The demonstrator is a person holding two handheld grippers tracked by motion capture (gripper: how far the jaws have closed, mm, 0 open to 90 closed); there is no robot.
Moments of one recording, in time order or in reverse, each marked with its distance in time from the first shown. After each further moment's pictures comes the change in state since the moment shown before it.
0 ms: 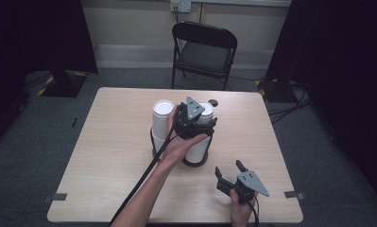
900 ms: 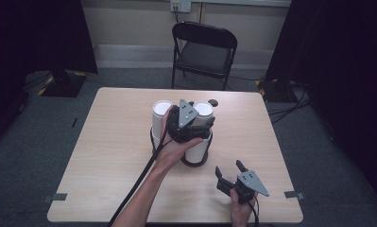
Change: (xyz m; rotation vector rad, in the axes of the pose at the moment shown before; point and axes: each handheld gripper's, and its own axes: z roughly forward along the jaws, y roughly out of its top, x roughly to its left) left arm -0.001 0.000 -0.029 -0.136 0.001 0.044; right arm 0.000 0.000 0.000 0.000 -0.006 0.003
